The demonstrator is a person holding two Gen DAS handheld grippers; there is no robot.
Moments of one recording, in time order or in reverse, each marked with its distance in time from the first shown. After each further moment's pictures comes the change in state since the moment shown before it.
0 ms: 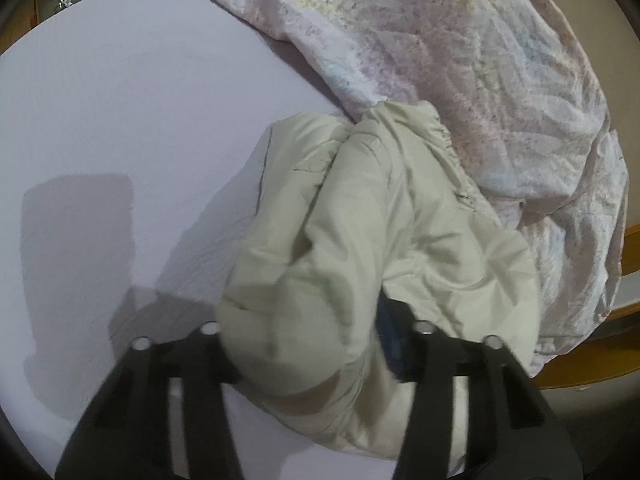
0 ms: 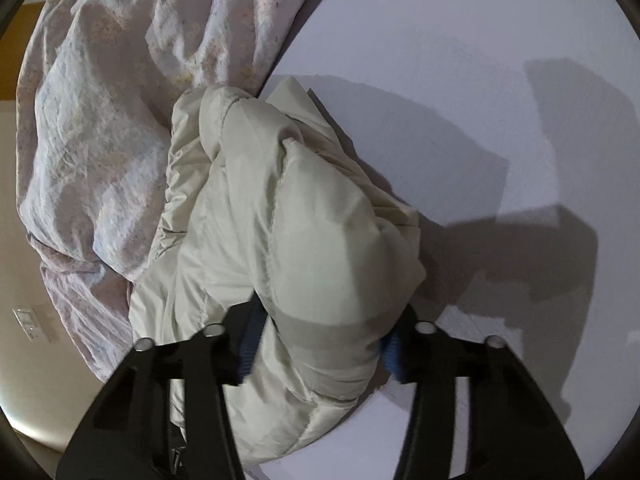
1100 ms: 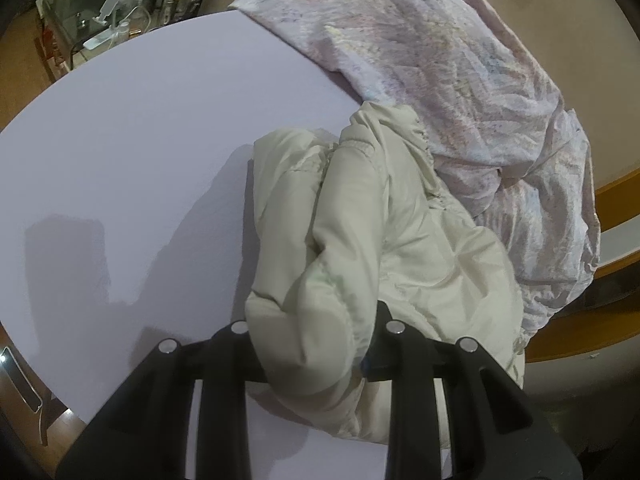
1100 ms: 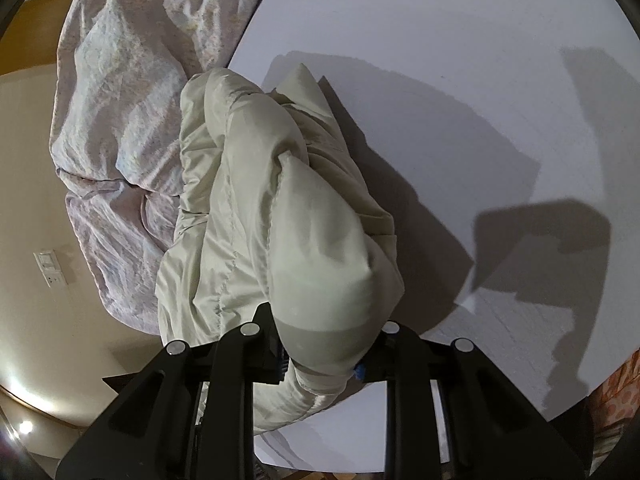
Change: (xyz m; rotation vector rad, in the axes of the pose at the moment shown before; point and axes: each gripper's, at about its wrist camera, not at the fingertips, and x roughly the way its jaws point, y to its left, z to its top) left arm -0.126 0.073 -0.058 0.080 -0.027 0.020; right arm -0.070 -0.061 -0.099 -0.020 0.140 0.042
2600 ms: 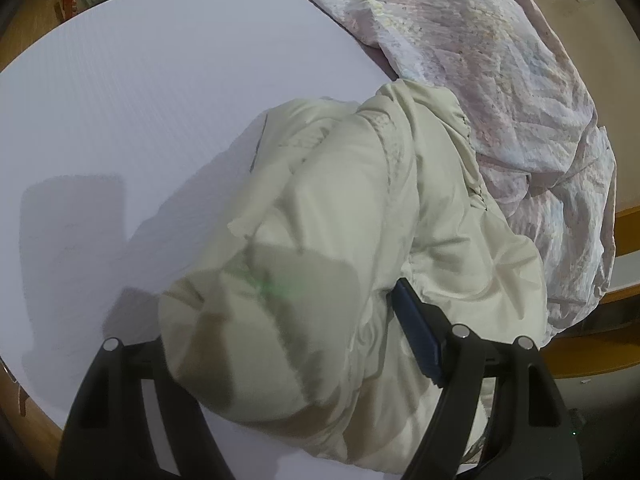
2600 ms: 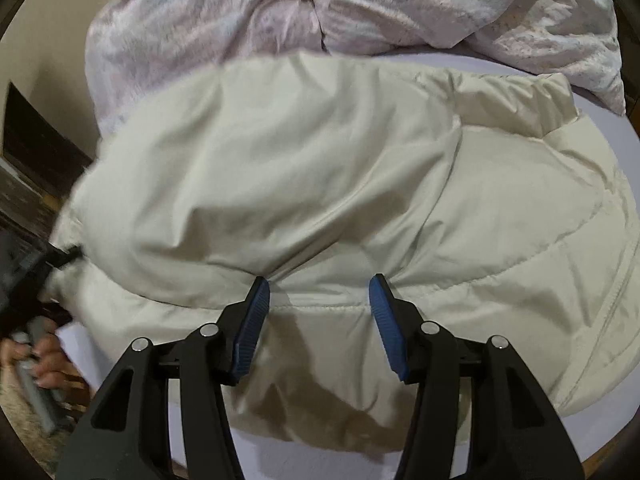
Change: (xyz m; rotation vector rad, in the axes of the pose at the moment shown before) left arm 0.039 0.014 -0.005 -0.103 0.040 0.002; right arm 0.123 0.150 -0.126 -1.039 0.034 -0.372
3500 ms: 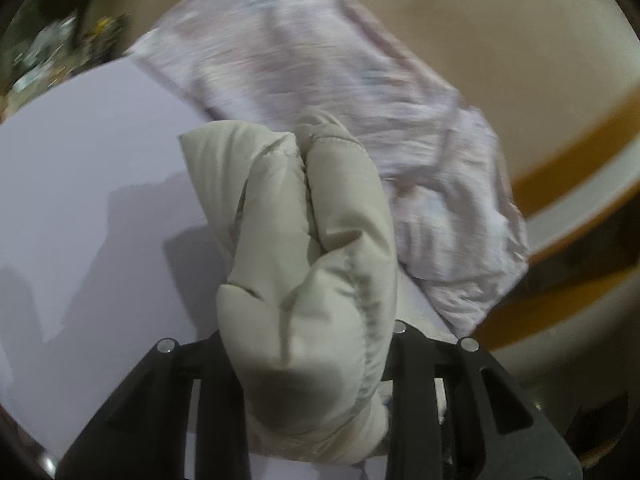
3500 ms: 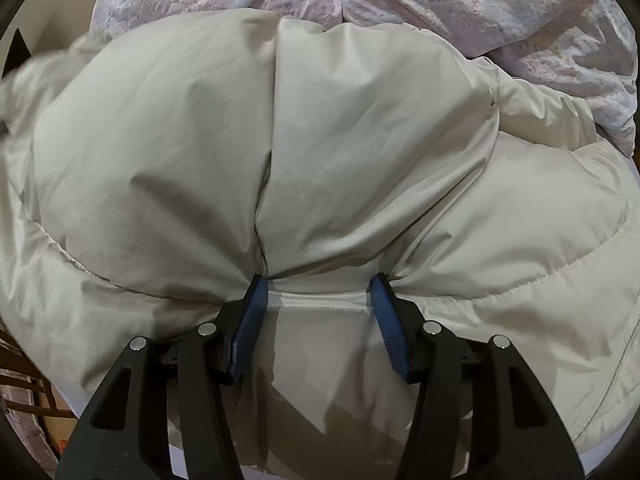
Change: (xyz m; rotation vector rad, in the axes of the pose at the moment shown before) left arm -0.073 -0.104 -0.011 0.263 -0.144 -0.327; right arm 0.025 0.009 -0.001 -0.090 -0.027 -0.033
